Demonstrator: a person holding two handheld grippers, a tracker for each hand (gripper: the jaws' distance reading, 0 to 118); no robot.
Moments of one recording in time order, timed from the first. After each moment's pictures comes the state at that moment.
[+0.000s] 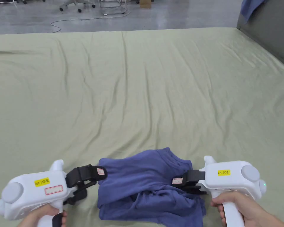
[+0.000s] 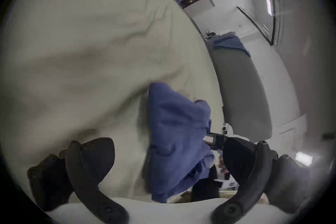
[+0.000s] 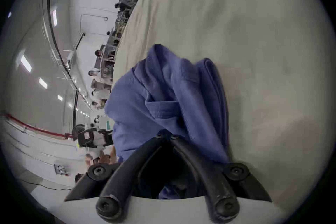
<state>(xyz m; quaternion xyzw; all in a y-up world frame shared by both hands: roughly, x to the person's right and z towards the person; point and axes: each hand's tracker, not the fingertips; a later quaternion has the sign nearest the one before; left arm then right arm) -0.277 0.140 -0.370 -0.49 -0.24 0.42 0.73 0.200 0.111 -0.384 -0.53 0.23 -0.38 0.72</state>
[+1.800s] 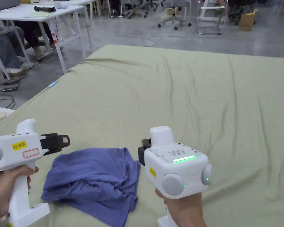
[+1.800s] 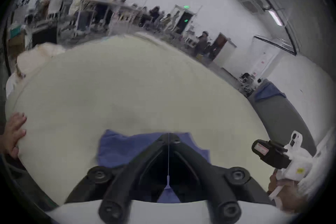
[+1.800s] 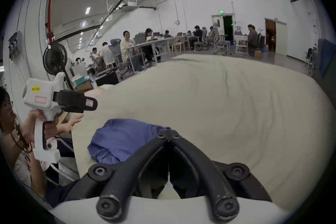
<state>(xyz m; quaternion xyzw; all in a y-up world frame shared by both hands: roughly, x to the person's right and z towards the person) -0.586 0.286 -0.349 -0.27 -0.01 0.22 0.94 -0.239 0.263 -0.430 -0.24 0.33 0.01 0.91</state>
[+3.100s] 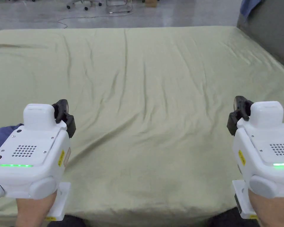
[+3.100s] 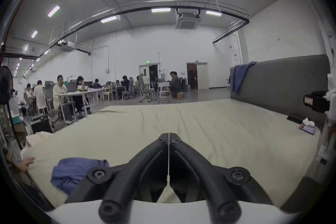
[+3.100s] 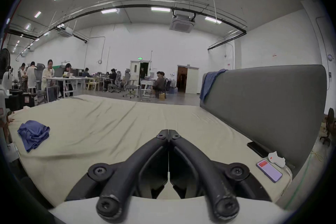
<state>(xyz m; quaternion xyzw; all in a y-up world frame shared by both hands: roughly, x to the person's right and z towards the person) -0.189 0.289 -0.268 -0.05 -0.02 -0.02 1.00 0.213 0.287 -0.261 -0.05 -0.05 0.06 1.00</state>
